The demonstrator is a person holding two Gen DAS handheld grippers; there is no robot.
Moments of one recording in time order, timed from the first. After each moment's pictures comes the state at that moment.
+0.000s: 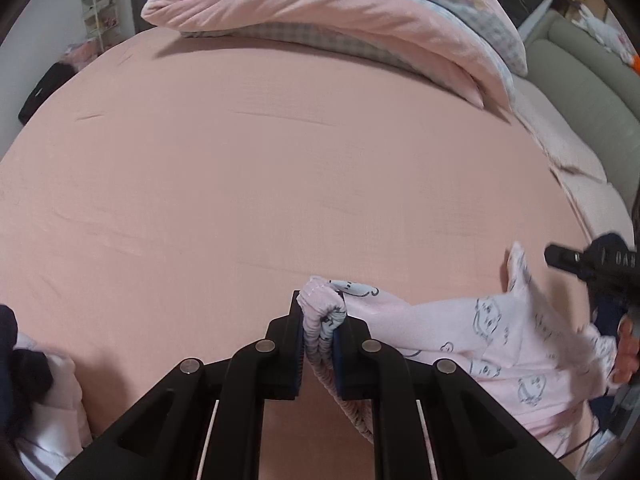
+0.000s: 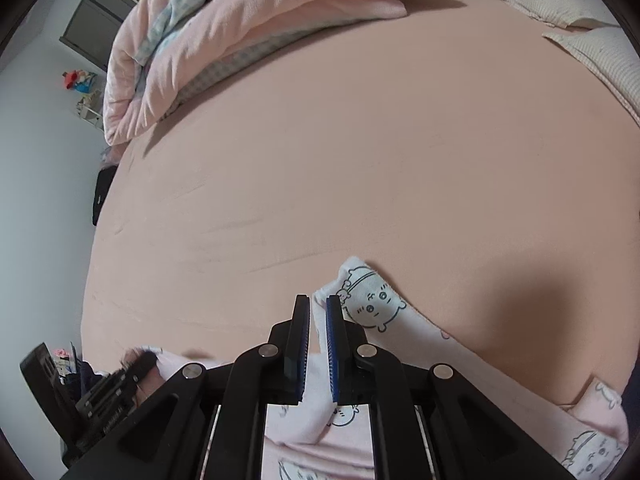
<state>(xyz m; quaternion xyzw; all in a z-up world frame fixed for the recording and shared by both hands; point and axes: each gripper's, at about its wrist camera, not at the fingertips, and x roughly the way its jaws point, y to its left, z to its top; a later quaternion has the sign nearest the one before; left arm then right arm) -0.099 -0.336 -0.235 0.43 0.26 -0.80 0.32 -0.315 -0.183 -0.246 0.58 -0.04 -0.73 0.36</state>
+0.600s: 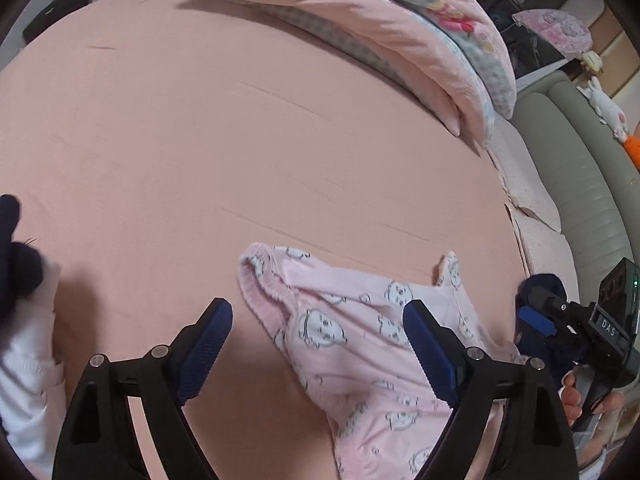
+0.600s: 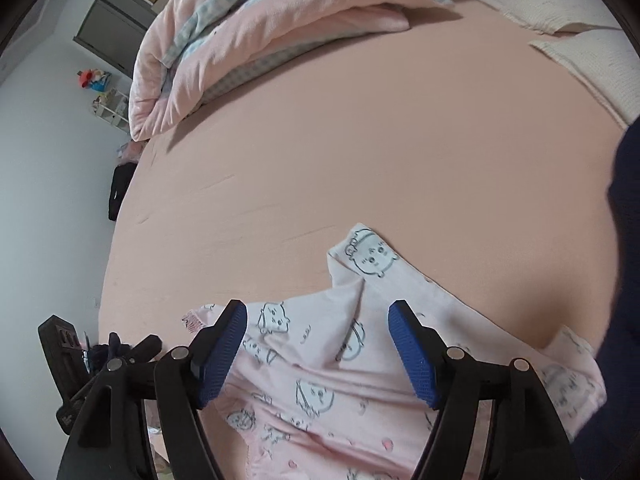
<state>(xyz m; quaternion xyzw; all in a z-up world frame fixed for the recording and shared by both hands) -0.071 -0.297 -0.218 0.39 0.39 -0.79 0.27 -0.281 -0.152 -0.197 0.58 -0.05 -0.73 0.37</state>
